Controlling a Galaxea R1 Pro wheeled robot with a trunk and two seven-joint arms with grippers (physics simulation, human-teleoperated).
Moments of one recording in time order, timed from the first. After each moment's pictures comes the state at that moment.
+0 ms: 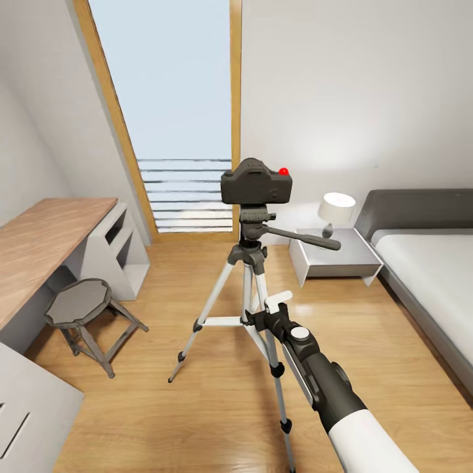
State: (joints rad) left arm -0.29 0.09 -0.60 0.00 0.93 0.06 0.09; right arm -0.60 0.10 0.25 -1.05 0.07 0.34 0.09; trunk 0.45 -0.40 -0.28
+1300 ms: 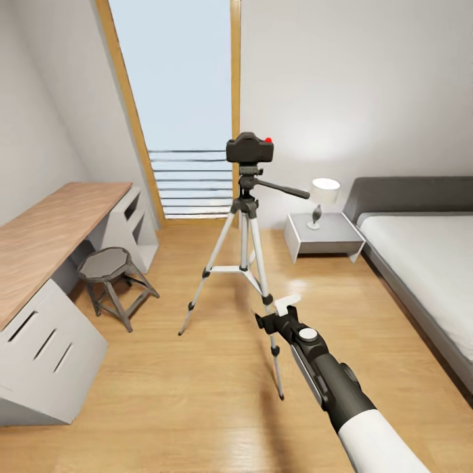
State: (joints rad) left arm -0.29 0.09 -0.60 0.00 0.93 0.06 0.09; right arm -0.60 0.05 0.25 -1.04 0.07 0.36 0.08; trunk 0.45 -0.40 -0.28
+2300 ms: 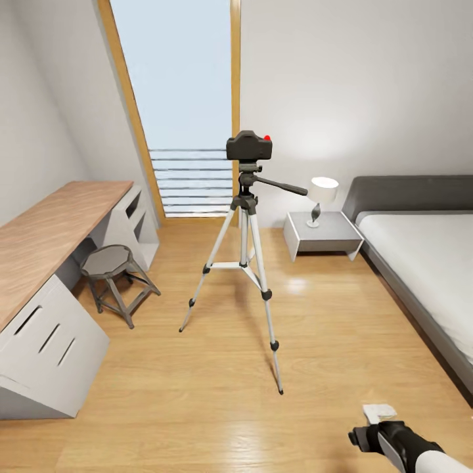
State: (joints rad) left arm -0.29 0.09 -0.60 0.00 0.93 0.02 0.08; right arm -0.60 -0.22 -0.01 -0.14 0.06 0.25 0.09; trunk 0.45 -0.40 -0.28
